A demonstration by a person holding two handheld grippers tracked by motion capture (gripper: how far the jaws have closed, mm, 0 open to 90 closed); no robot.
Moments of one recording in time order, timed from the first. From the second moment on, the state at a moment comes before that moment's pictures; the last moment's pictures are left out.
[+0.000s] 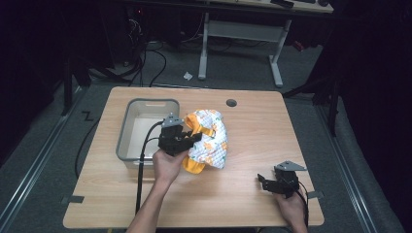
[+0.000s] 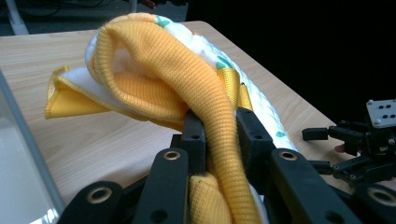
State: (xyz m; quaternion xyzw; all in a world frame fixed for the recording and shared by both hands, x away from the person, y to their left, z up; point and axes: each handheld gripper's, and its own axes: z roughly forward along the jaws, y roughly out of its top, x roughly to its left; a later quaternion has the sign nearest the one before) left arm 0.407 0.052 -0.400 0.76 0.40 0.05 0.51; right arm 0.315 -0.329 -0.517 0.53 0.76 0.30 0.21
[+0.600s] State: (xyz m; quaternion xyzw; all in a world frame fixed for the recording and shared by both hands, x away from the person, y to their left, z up) left arm 0.409 0.085 -0.385 0.75 0.41 0.07 0.52; right arm 0.315 -0.329 -0.517 0.53 0.76 0.30 0.21
